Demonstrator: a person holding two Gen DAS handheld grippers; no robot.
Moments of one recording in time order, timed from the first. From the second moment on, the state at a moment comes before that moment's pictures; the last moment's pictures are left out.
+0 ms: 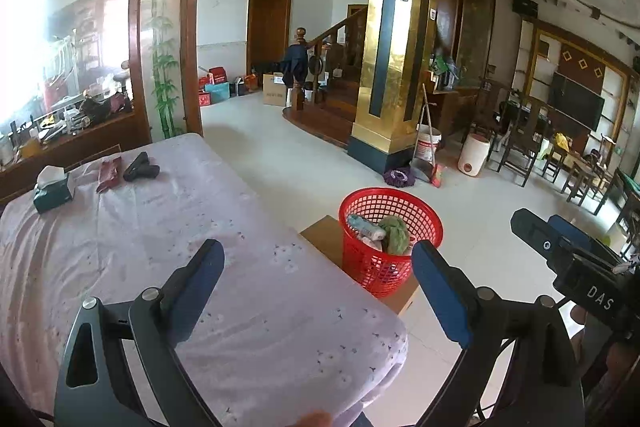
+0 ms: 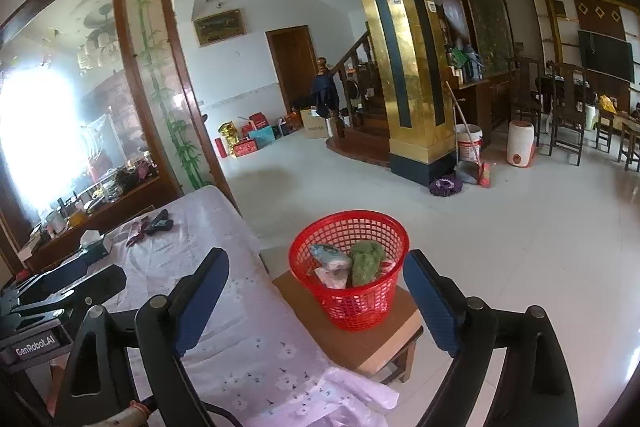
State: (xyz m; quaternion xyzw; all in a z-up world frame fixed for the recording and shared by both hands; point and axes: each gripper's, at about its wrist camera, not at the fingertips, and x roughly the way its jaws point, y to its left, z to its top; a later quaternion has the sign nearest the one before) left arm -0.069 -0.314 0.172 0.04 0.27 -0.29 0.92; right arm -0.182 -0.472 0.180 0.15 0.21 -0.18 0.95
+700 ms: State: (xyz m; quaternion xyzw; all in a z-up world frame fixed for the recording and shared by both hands) left arm -0.081 -0.315 0.175 0.05 0.27 -0.29 0.92; right arm -0.195 -0.461 0.184 0.14 0.20 -0.18 0.95
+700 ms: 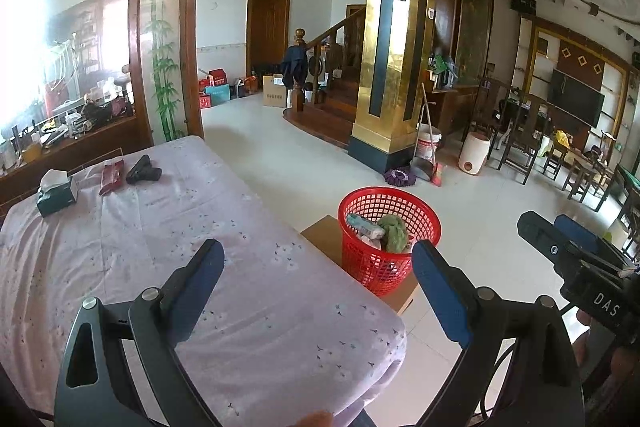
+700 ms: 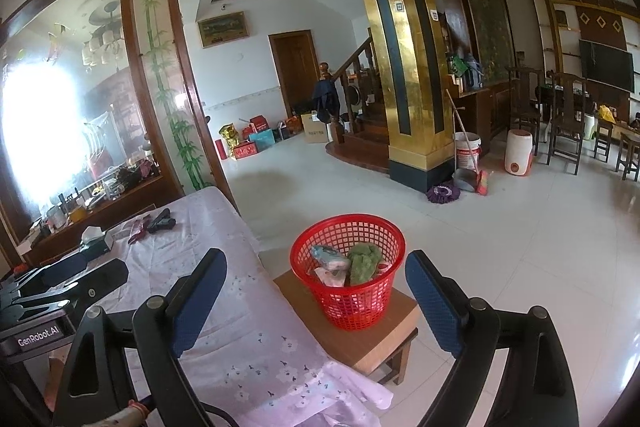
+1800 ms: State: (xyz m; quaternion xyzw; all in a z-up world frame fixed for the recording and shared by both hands) left arm -0.063 -0.318 0.164 0.06 0.28 -0.30 0.91; right arm -0.185 -0.470 0.173 0.15 0.22 -0.19 0.95
